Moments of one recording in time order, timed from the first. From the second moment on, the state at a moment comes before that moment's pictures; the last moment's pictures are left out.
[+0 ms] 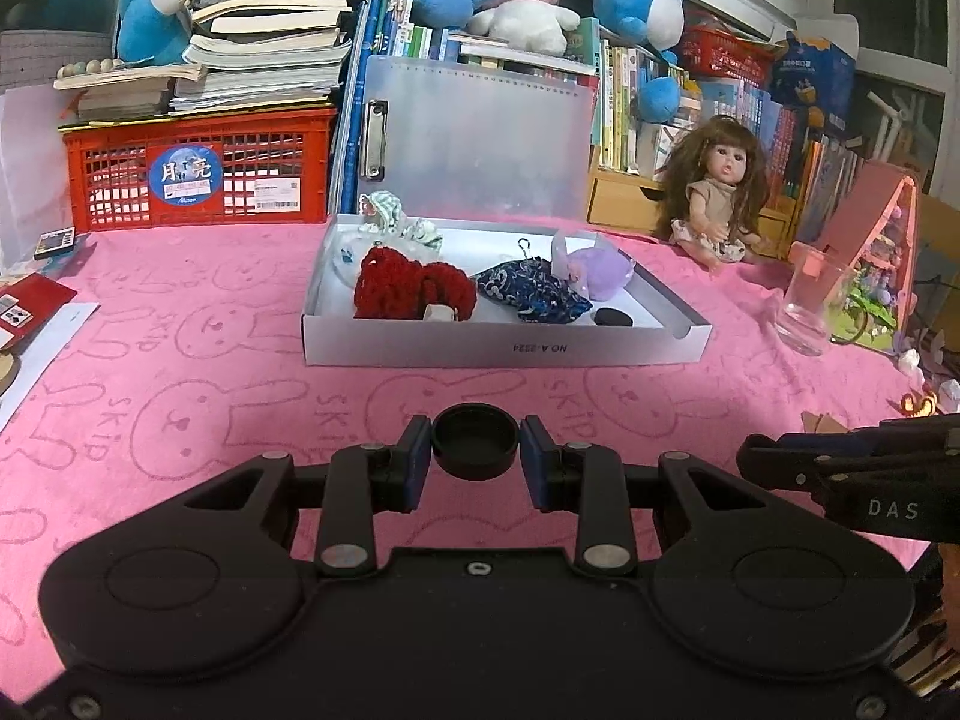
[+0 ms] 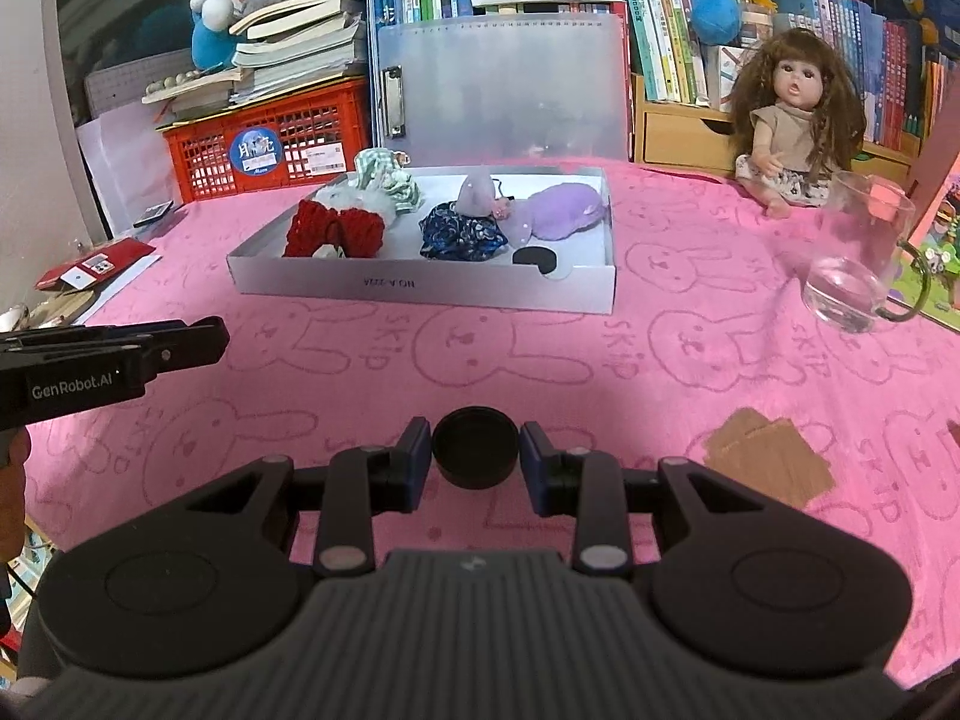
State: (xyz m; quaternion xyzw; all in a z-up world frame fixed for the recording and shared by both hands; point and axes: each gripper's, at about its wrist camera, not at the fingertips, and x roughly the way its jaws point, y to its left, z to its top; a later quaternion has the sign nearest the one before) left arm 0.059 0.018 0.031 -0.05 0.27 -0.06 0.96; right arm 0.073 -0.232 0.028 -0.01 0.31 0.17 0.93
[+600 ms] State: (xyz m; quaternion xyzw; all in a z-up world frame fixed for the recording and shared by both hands) left arm 0.078 0.020 0.036 -0.05 0.26 -0.06 0.96; right arm 0.092 -0.223 0.030 -0.01 0.31 0.17 0.94
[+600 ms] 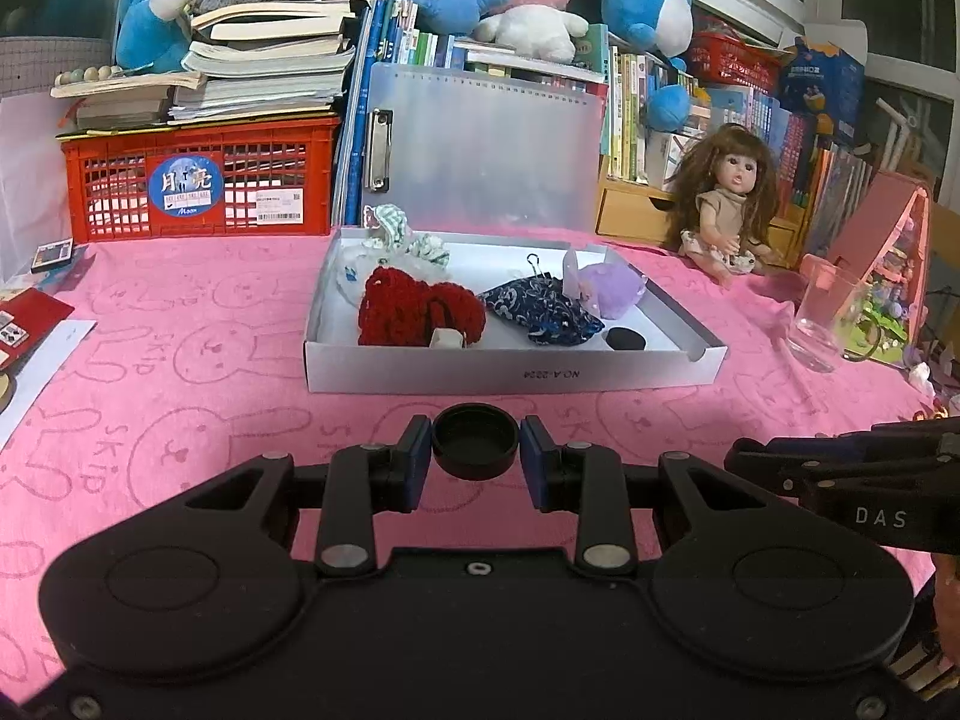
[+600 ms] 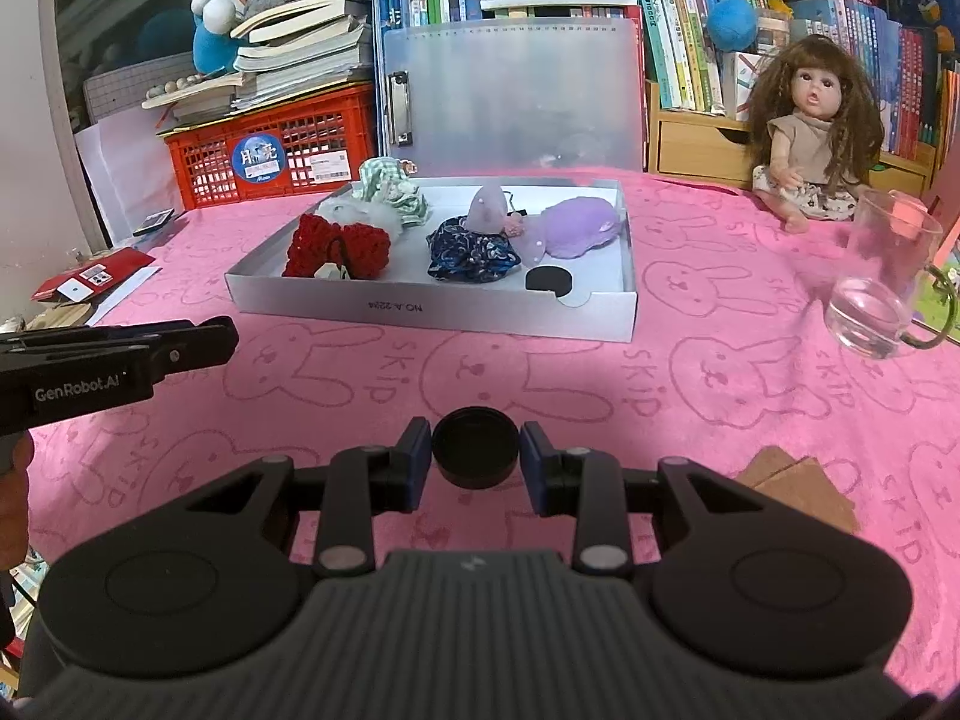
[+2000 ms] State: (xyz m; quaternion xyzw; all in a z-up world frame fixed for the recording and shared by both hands) left arm 0.243 0.024 0.067 -0.07 0.26 -0.05 0.96; right arm 0.231 -0.220 0.062 0.03 0.30 0.17 0.94
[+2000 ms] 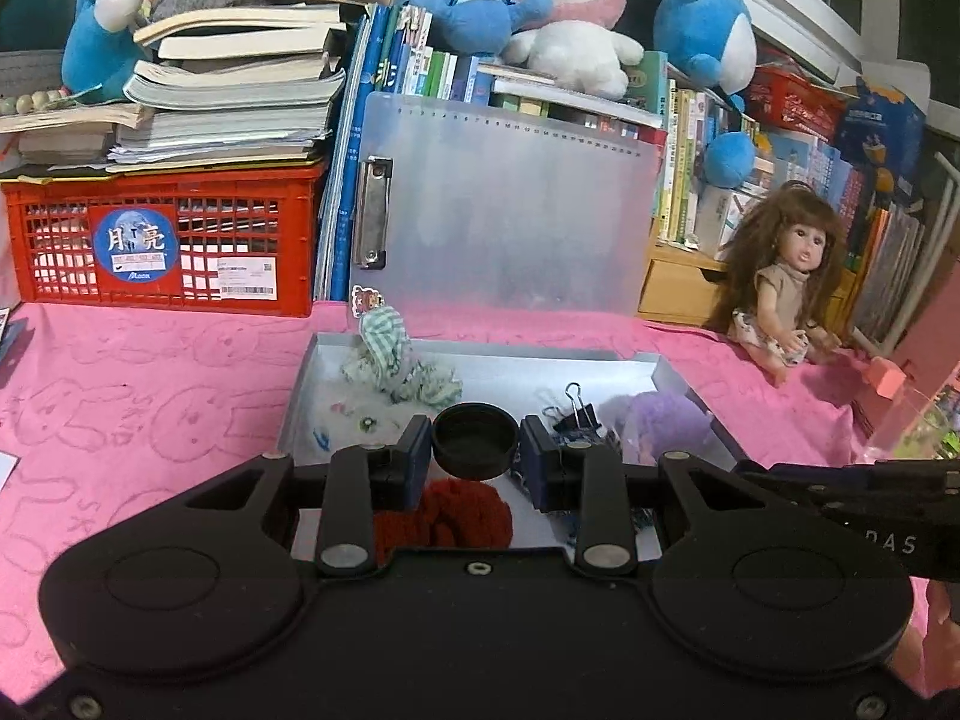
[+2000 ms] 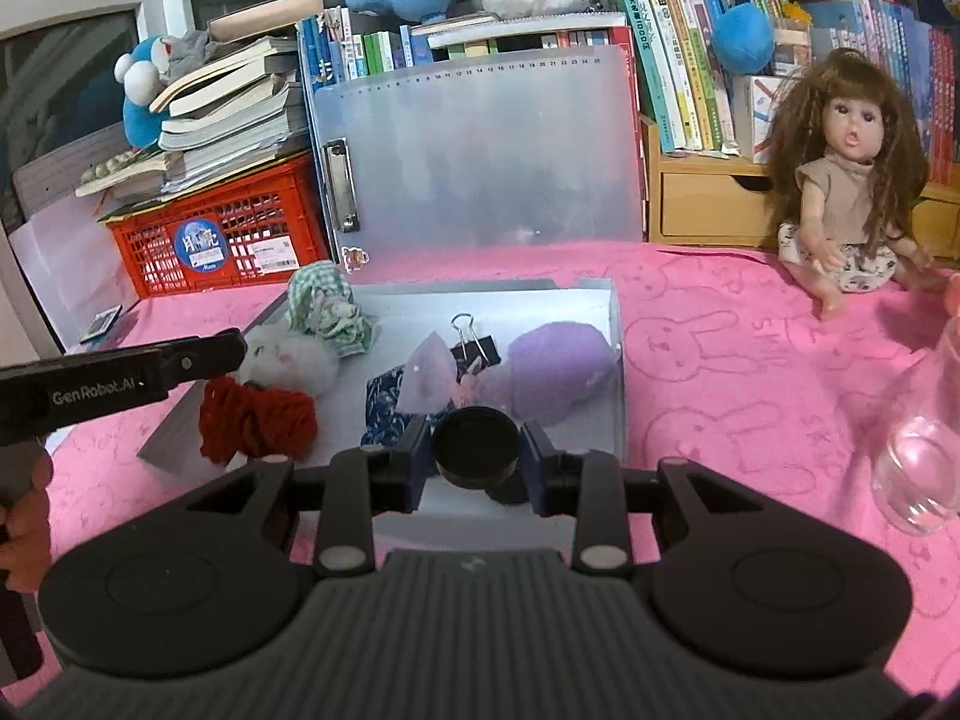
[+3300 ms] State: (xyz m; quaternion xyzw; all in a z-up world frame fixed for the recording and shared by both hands) left arm 0.318 0.010 0.023 -0.05 0.32 -0.05 0.94; right arm 0.301 -0.214 0.024 0.04 0.37 0.16 0.91
